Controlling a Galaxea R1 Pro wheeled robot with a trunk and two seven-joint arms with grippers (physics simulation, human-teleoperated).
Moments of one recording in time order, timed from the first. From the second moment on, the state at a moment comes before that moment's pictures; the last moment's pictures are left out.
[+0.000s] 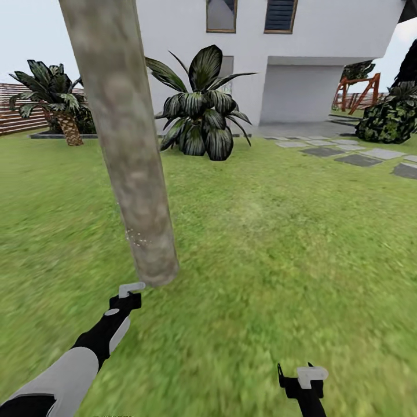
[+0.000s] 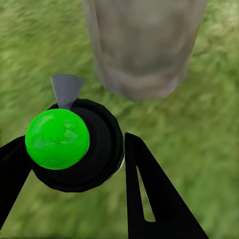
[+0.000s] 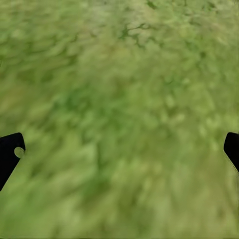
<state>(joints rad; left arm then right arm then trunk) -0.74 0.06 -0.01 -0.42 0.11 0.01 0.16 -0.45 -0.05 0.05 -0.08 0.08 -0.70 -0.17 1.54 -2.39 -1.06</state>
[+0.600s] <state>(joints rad) -0.74 0.05 -0.01 -0.42 0.11 0.01 0.16 -0.45 -0.05 0.05 -0.08 0.08 -0.70 -0.17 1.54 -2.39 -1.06</state>
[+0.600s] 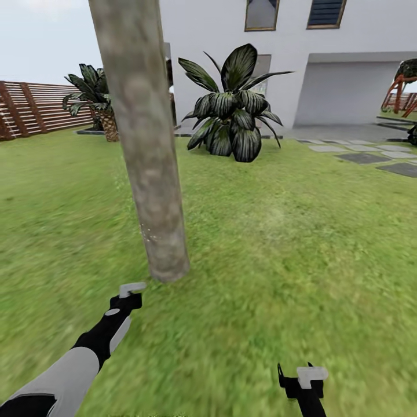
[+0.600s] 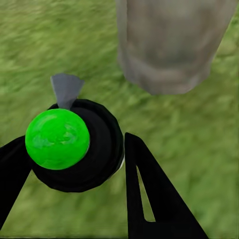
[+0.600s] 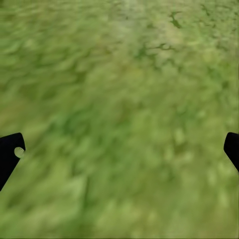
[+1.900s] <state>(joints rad) -0.77 0.01 -0.11 -0.81 0.10 0.41 0.11 -0.45 -0.05 0.05 -0.08 0.08 -0.70 -0.17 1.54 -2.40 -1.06</state>
